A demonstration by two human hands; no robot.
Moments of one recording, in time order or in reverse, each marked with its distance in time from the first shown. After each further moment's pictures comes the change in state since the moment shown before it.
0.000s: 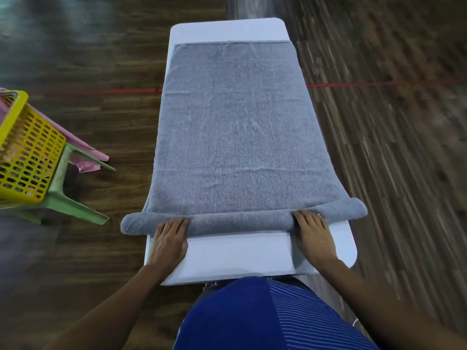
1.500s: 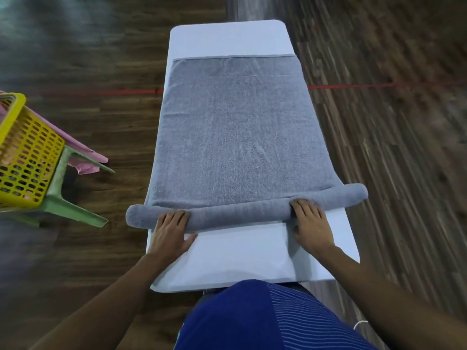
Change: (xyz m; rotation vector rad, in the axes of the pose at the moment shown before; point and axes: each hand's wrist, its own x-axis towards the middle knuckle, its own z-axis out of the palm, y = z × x) left_hand 0.037 -0.007 -0.017 0.047 -0.042 0.027; right_hand 0.040 -0.007 -0.016 -0.014 -0.034 -0.030
